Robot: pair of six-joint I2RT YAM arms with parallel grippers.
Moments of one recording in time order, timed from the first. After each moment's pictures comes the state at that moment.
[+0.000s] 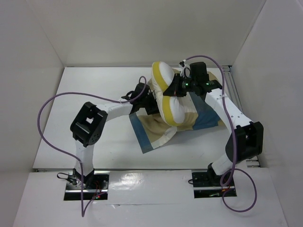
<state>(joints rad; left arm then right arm) -0.58 1.98 1.31 0.00 0.31 -1.00 0.30 1.55 1.38 -0.47 -0.59 0.49</state>
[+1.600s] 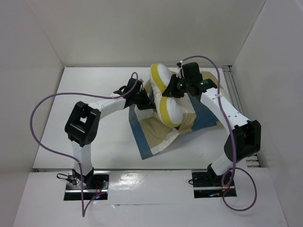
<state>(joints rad) -0.49 1.97 1.39 -0.22 0.29 -0.89 0.37 1.58 1.42 -0.55 -0.34 0.53</state>
